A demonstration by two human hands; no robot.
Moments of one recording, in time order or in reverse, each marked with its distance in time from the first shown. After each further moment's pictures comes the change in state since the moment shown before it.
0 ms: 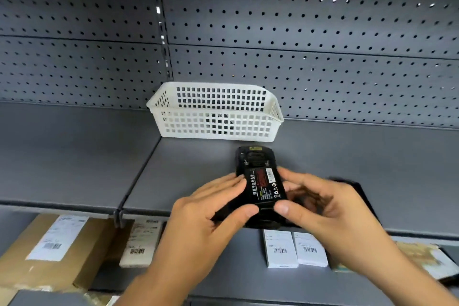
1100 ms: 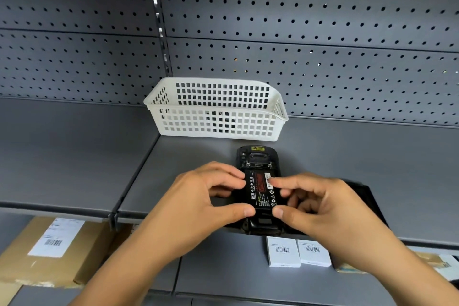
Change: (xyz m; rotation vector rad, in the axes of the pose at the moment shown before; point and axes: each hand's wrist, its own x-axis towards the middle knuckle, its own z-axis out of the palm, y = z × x) left_hand 0.037 -0.005 -0.019 -0.077 -0.298 -0.288; right_hand 0.020 0.007 -0.002 -0.131 -0.060 0.172
